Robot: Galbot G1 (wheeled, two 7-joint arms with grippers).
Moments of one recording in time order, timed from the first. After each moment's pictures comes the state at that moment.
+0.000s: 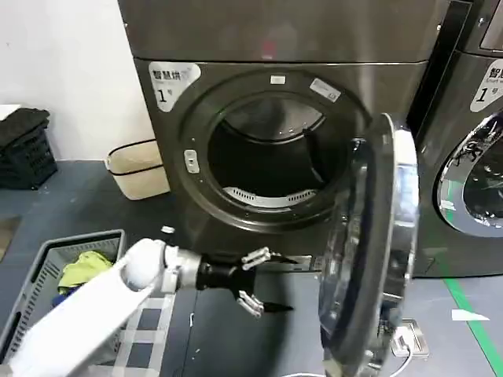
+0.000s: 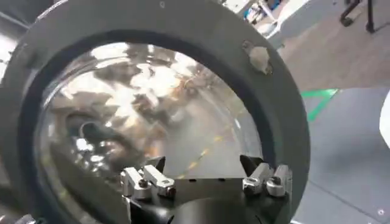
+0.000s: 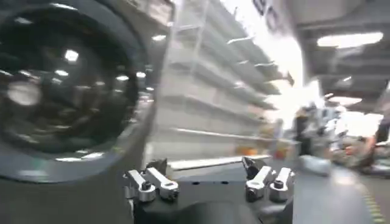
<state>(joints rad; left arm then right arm) 0.46 -0.91 0.33 -1.70 -0.35 -0.55 0.92 -1.76 1.61 1.83 1.88 0.39 0.11 -0.08</state>
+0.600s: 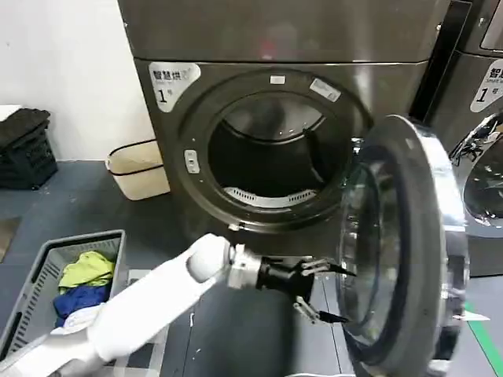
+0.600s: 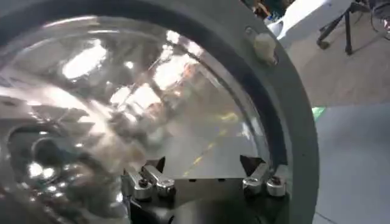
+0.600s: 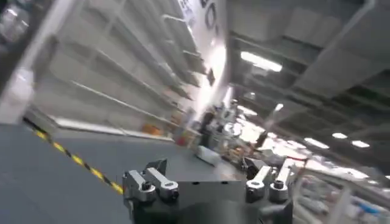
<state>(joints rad) 0.30 -1.19 0.53 -1.51 -0.31 -0.52 0.90 -1.75 1.61 1.99 1.71 0.19 0.14 0.06</state>
